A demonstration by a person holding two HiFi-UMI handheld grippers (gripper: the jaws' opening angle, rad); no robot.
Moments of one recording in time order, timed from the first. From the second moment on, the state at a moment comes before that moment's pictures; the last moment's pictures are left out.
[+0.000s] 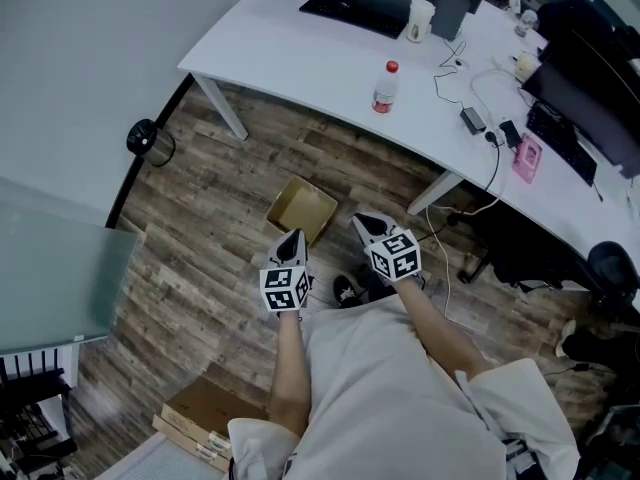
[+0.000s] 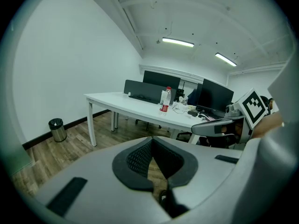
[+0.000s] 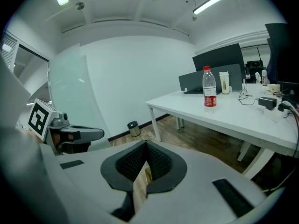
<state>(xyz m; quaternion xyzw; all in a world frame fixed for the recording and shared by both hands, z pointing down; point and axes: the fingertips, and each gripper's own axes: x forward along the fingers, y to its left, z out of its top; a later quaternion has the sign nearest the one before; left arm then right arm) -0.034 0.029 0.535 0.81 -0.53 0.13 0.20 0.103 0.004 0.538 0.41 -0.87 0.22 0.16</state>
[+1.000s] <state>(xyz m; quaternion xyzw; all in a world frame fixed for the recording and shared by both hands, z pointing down) -0.045 0.022 0.538 0.80 -0.54 0.12 0.21 0.099 -0.005 0.538 0.40 -0.87 0.21 0.17</state>
